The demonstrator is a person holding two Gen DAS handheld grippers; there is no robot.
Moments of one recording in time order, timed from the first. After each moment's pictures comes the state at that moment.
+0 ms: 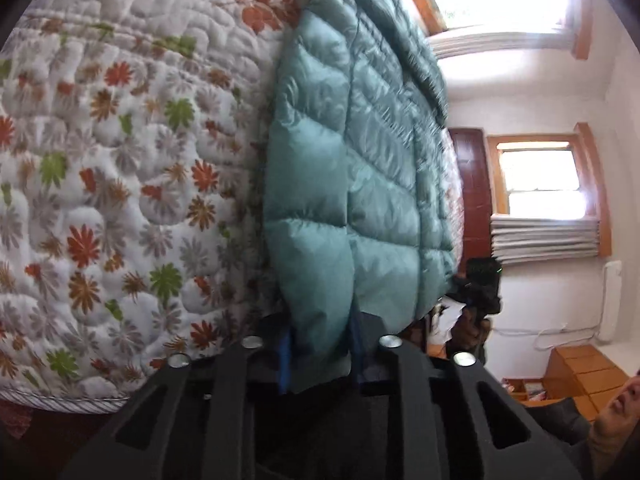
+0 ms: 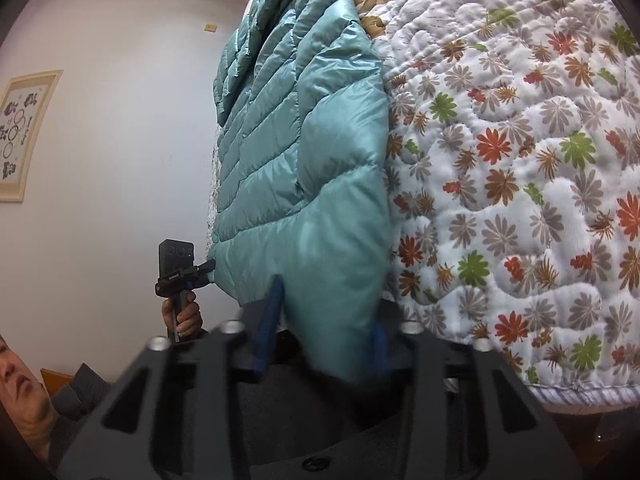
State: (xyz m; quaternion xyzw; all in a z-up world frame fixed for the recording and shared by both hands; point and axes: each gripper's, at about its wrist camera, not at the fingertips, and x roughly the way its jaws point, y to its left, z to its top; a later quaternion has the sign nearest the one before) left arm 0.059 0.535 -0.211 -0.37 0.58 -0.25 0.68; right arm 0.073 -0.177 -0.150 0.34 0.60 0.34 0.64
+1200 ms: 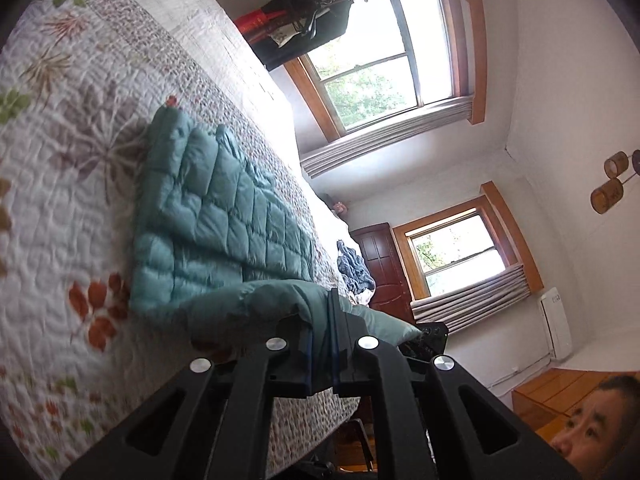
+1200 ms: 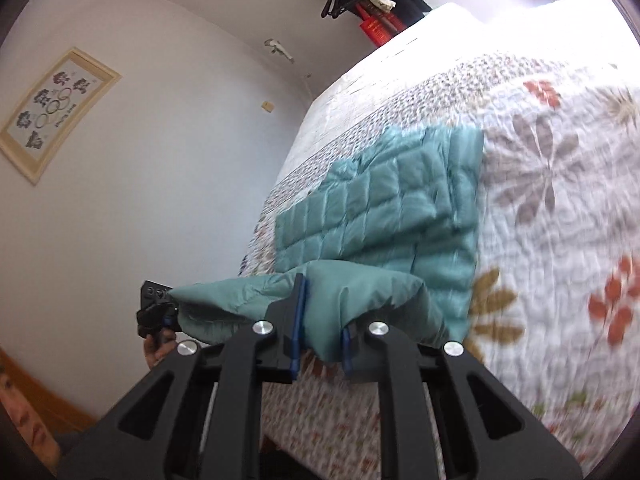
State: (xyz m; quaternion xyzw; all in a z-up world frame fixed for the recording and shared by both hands) left arm 0.188 0.566 -0.054 -0.45 0.36 -0.30 0.76; right arm 0.238 -0.161 0.015 0.29 0.43 0.34 0.79
